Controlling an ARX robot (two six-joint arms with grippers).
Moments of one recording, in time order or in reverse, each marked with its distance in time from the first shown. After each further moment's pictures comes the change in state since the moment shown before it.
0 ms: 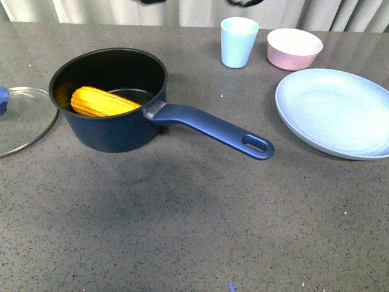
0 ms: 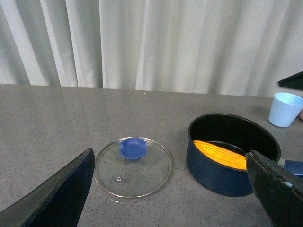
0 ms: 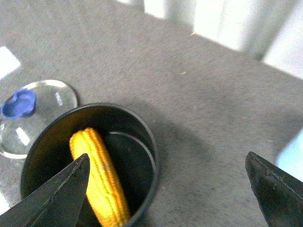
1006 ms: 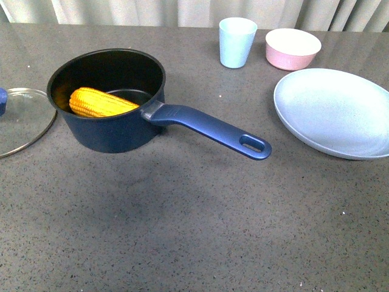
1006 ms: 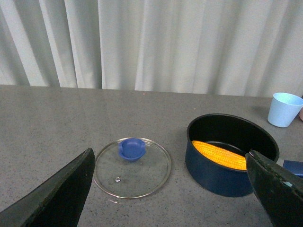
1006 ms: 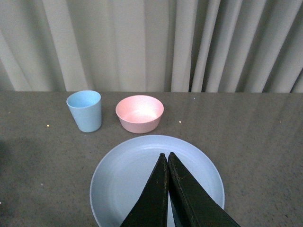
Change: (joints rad) left arm 0.000 0.000 0.000 0.000 0.000 0.000; right arm -0.341 -0.816 -1.196 0.788 0.372 0.068
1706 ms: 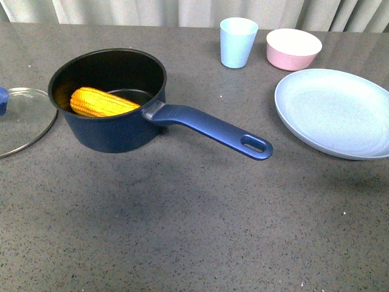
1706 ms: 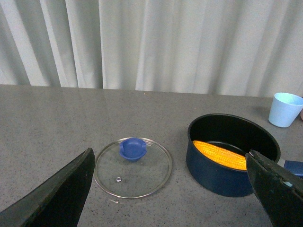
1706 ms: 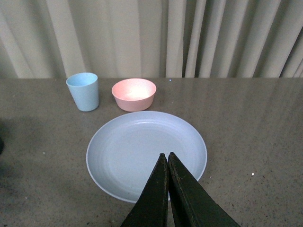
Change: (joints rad) left arm 0.000 0.000 0.000 0.000 0.000 0.000; right arm -0.145 -0.388 -0.209 -0.180 -0.145 0.001
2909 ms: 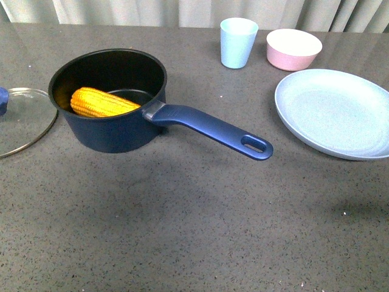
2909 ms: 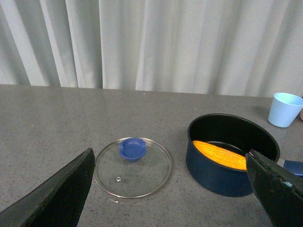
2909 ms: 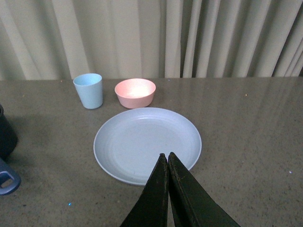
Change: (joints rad) left arm 0.000 0.000 0.000 0.000 0.000 0.000; right arm -0.001 -0.700 -0.001 -0.699 0.001 0.000
